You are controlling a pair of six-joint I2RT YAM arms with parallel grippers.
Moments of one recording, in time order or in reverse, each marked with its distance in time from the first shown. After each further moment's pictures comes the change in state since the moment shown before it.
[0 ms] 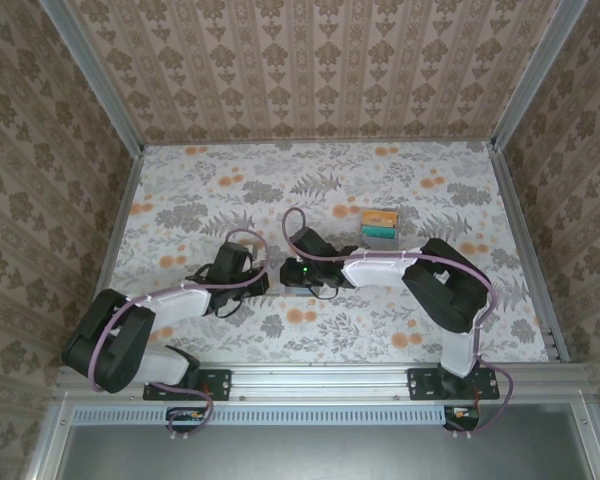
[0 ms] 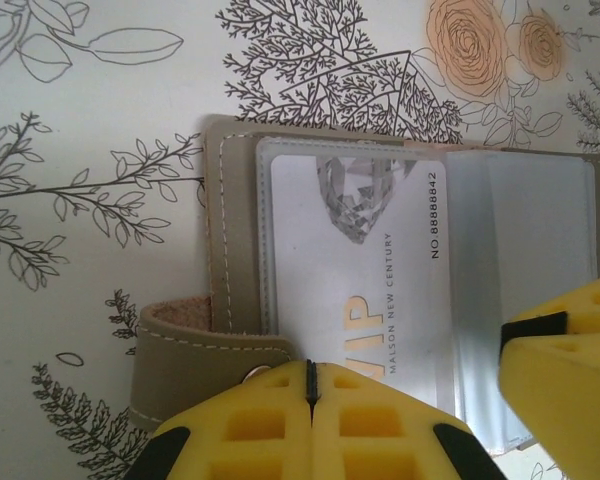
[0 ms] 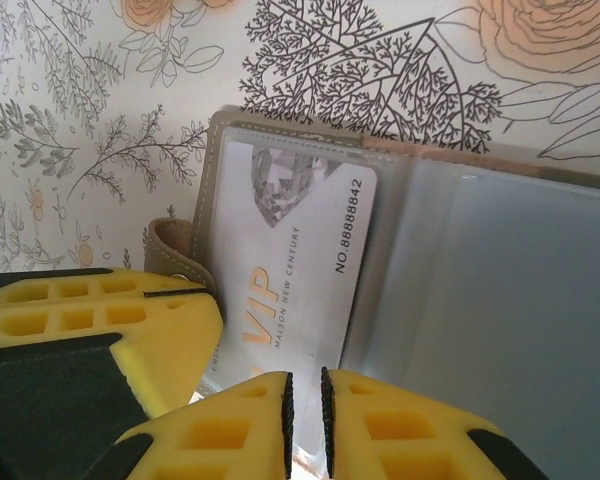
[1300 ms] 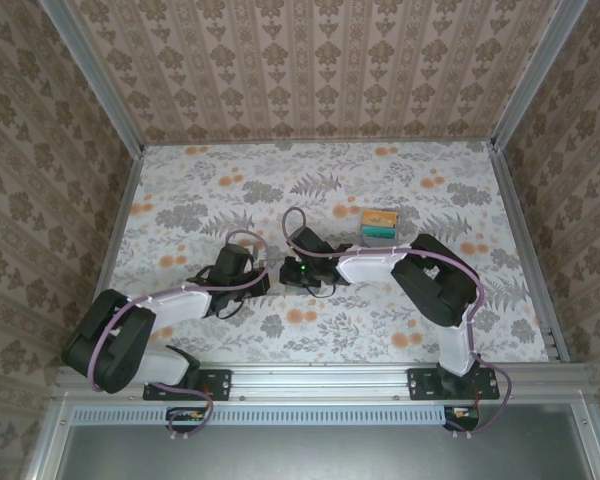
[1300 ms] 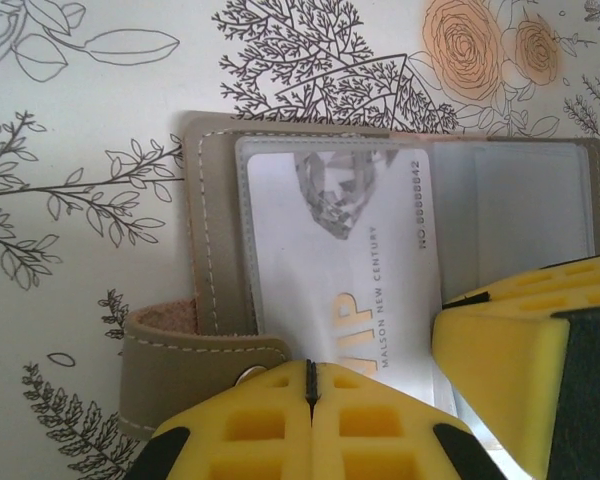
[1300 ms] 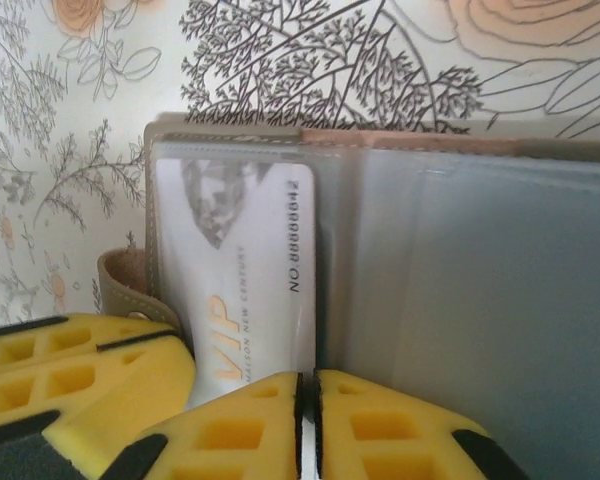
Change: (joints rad) left arm -0.021 0.000 -0.011 0.024 -0.022 -0.018; right arm -0.015 0.069 0.035 0.006 -0.041 0.080
